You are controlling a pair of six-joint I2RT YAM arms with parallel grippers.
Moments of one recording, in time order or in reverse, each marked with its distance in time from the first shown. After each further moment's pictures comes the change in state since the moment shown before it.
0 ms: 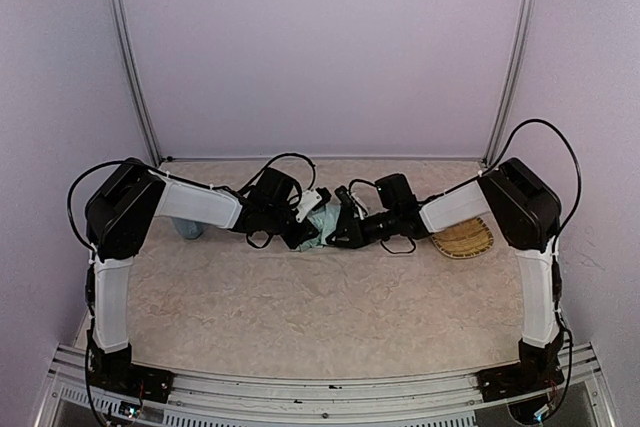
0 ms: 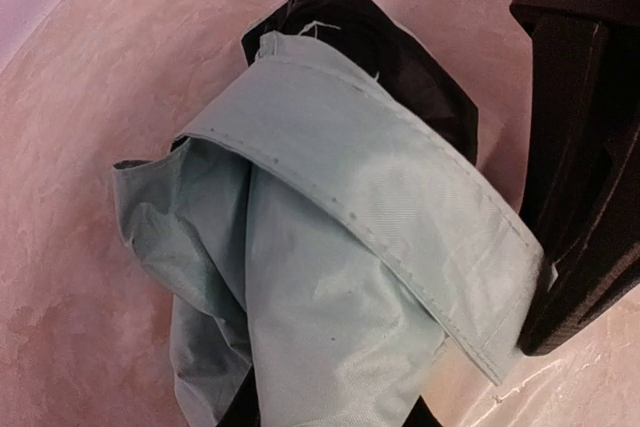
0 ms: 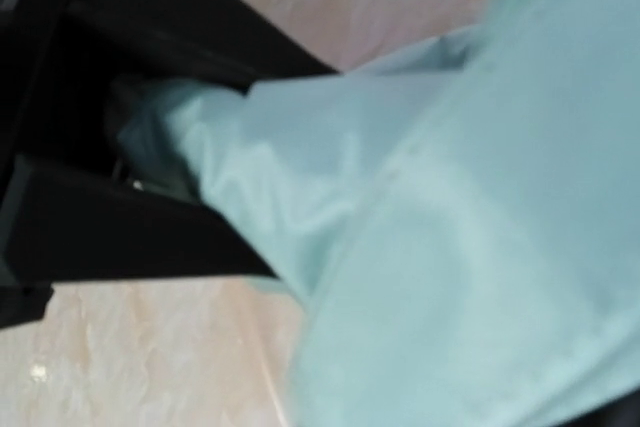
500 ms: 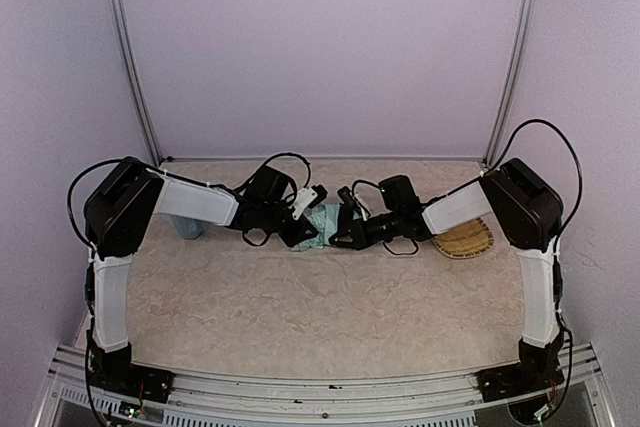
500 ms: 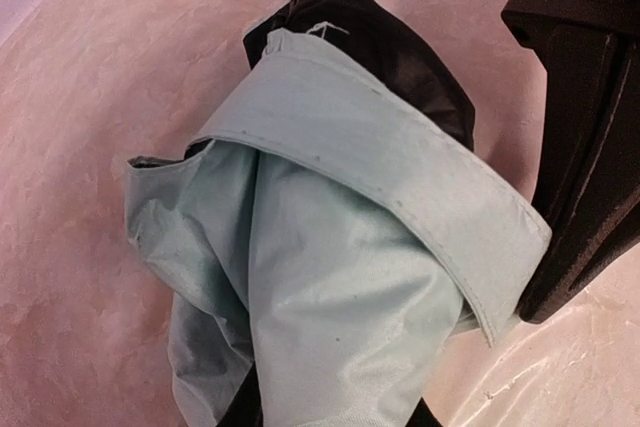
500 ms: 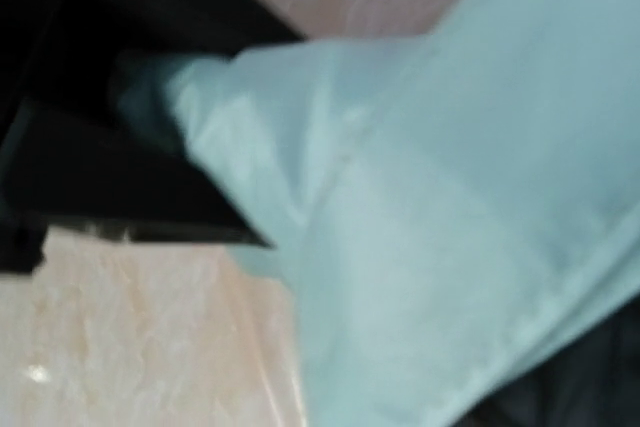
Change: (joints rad) left arm 0.026 0.000 0.000 0.002 0.055 -0.033; right arm -0.006 -0.002 -0.031 0.043 -0.022 0.007
